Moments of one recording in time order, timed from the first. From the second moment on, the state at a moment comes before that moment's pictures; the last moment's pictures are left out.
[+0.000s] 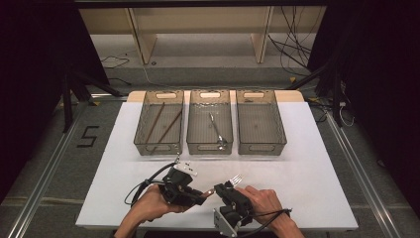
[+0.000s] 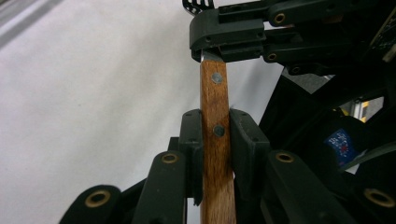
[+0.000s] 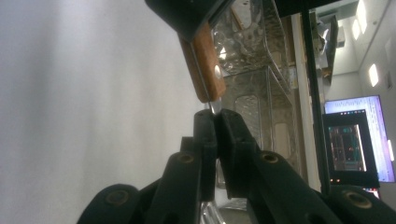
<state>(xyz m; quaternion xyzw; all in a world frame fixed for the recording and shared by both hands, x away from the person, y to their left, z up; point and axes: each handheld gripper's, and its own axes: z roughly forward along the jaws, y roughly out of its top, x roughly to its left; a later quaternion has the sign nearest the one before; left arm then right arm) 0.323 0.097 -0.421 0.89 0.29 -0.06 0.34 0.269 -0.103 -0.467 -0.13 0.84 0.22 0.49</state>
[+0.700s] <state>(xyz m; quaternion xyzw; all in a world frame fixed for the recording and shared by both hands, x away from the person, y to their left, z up) 0.326 0.156 -0.390 0.83 0.35 0.04 0.44 0.300 -0.147 -0.444 -0.02 0.86 0.21 0.46</state>
